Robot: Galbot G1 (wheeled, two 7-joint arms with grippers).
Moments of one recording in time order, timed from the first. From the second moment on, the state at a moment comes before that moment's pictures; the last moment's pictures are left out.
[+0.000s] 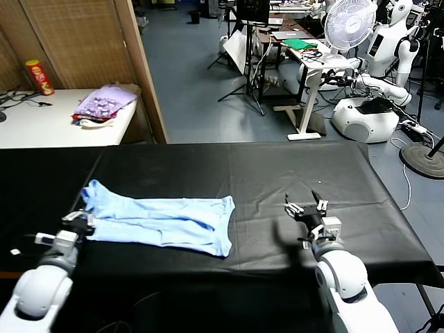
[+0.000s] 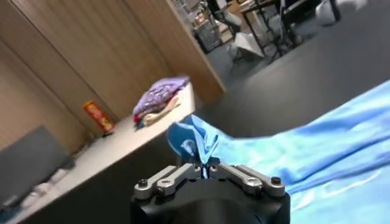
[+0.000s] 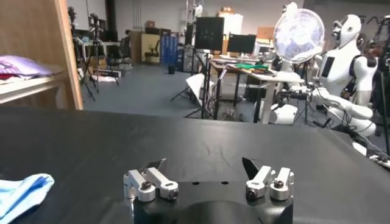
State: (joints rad) left arm 1.38 -0.99 -0.60 -2.03 -0.34 0.46 -0.10; right arm -1.21 1.25 0.45 1.94 0.27 -0.43 0.14
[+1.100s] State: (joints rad) left arm 1.28 -1.37 -0.23 -2.03 -0.37 0.43 -0.10; right arm -1.21 1.27 0.43 1.92 0.24 -0.43 0.13
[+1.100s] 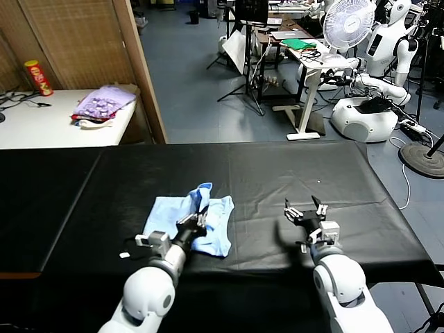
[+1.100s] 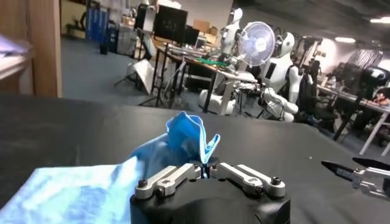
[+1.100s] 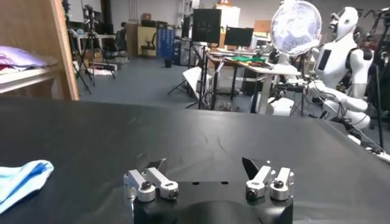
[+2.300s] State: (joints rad) left arm 1.31 -1.18 -0.59 -1.85 -0.71 0.39 0.00; right arm -1.00 1.36 0.02 1.74 0.16 -0.37 0.17
